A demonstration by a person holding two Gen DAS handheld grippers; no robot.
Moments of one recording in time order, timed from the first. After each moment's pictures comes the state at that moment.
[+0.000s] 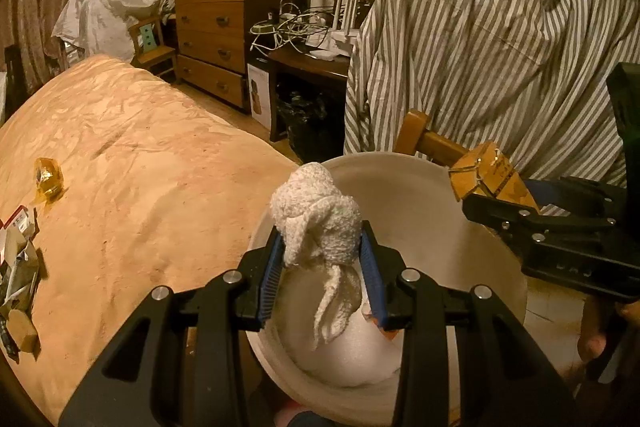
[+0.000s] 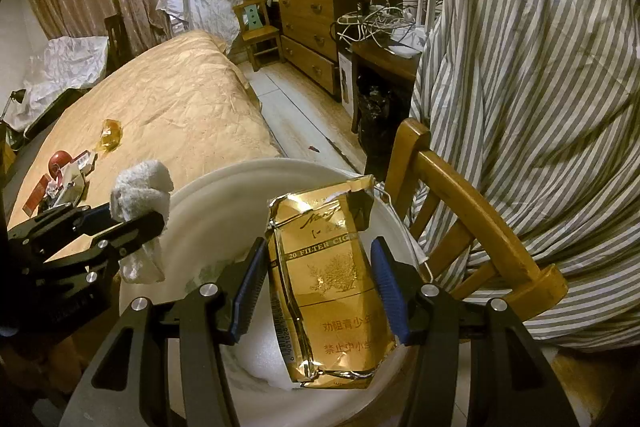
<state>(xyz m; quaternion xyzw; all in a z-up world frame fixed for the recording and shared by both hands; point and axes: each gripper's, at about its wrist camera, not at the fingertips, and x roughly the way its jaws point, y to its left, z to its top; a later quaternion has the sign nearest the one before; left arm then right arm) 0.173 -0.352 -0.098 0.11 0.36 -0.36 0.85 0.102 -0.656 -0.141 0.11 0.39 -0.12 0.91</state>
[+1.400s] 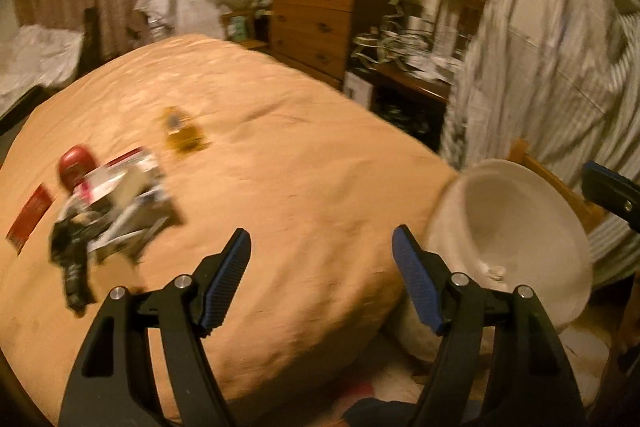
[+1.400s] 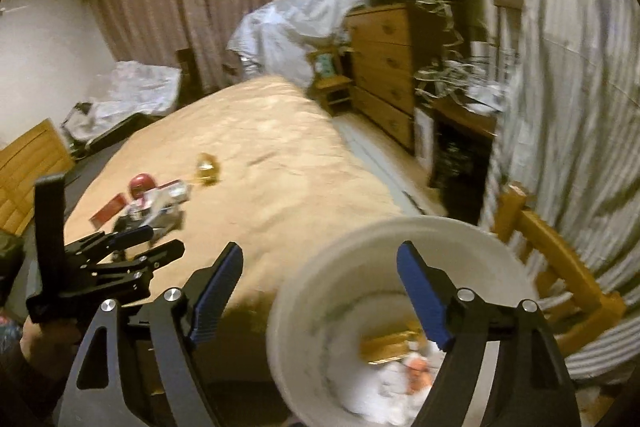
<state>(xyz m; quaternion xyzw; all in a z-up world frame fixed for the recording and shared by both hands) 0.208 -0.175 -0.089 0.06 0.35 -0.22 0.91 0.108 -0.537 -0.096 0.11 0.29 0.00 0.95</state>
